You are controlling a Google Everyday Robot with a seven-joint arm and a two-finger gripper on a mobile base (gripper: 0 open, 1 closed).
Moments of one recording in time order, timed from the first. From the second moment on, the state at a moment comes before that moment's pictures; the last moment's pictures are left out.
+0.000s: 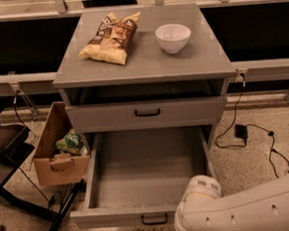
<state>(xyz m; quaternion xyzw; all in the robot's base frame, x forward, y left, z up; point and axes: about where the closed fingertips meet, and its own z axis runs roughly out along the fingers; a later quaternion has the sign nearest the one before) 0.363 -0.100 0.466 -0.58 0.81 0.00 0.08</state>
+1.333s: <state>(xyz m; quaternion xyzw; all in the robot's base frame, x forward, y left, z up) 0.440 -0.075 0.347 -0.61 0.78 0.03 0.13</state>
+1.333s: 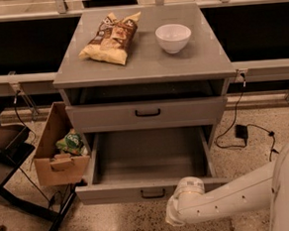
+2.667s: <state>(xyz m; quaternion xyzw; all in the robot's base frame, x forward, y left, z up) 0.496 -0.103 0.242 -0.54 0.83 0.03 0.14</state>
